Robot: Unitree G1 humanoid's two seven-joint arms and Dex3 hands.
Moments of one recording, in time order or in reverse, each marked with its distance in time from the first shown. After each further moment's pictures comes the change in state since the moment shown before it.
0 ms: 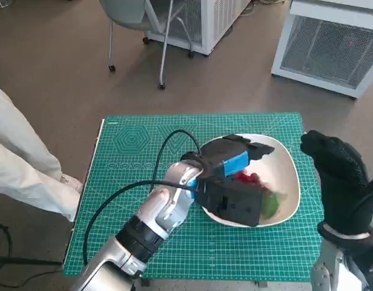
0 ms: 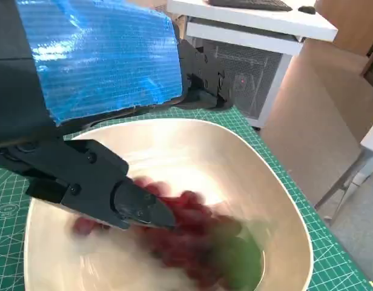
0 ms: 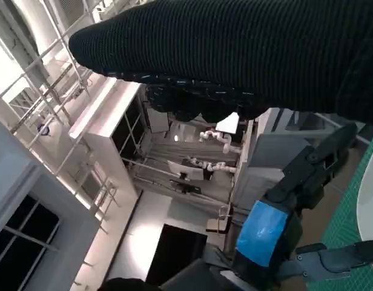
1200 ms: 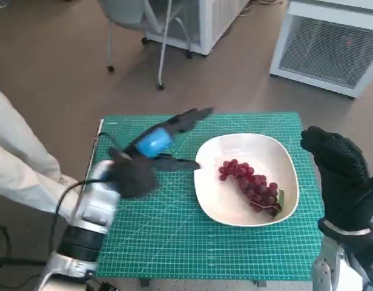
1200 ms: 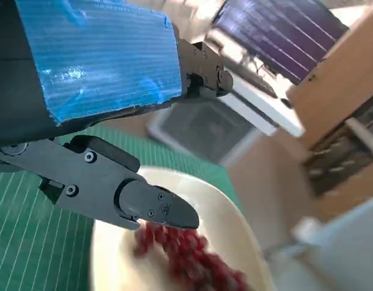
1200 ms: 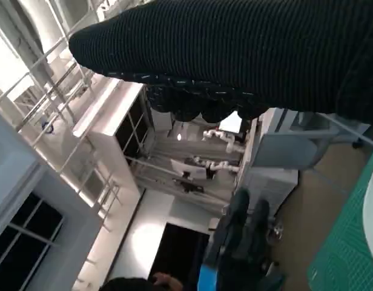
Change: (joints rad) left arm 0.212 0.256 0.424 -0.102 -0.585 -0.221 -0.206; right arm -0.028 -0.007 0.001 0.011 0.007 -0.003 0.012
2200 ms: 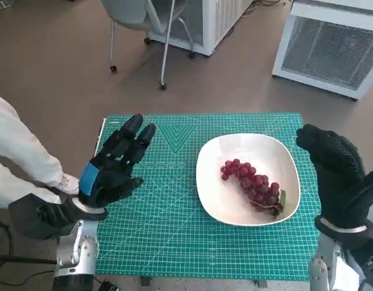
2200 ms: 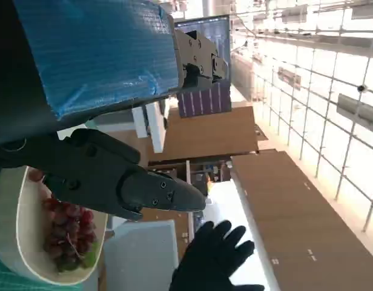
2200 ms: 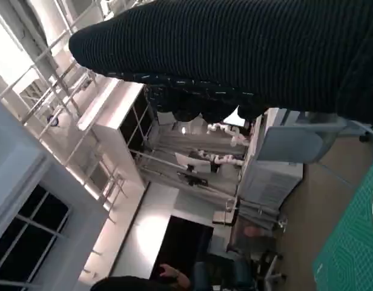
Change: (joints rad) left arm 0.342 -0.133 0.301 -0.203 -0.565 -0.029 -0.230; right arm -0.009 0.004 0.020 0.005 -0.003 0.007 0.000
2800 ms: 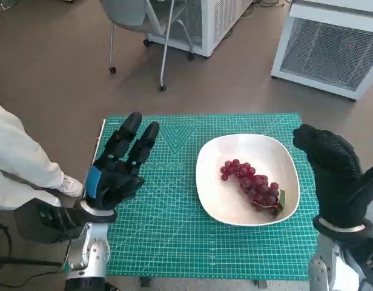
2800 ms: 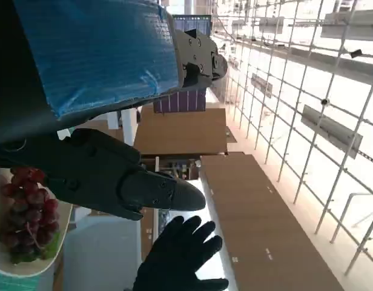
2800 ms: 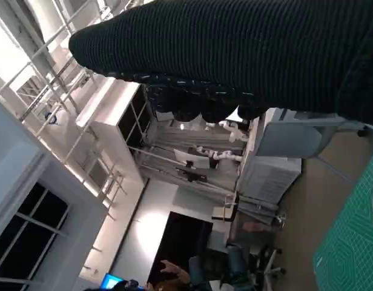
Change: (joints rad) left arm 0.001 -0.082 0.006 0.005 -0.026 -0.025 0.019; right arm 0.002 0.000 -0.001 -0.023 0.004 0.028 0.000
